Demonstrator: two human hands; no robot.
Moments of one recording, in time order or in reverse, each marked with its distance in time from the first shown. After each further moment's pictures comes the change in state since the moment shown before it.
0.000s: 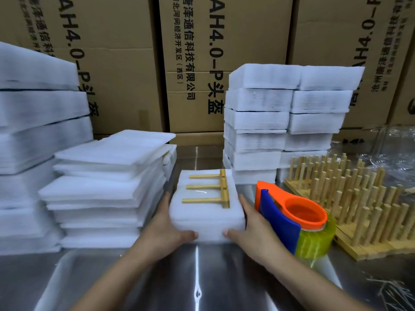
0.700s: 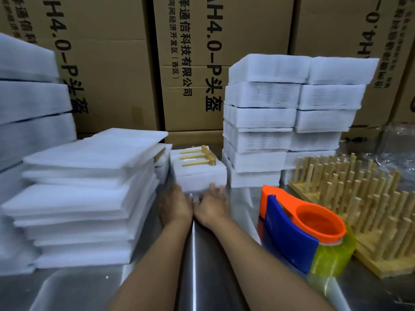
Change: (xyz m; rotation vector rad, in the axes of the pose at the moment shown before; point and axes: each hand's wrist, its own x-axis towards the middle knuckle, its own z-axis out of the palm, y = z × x) left_hand 0.138 -0.037 0.056 0.479 0.397 -0.217; right_hand 0.137 0.023 0.086 -0.505 -0.033 0.139
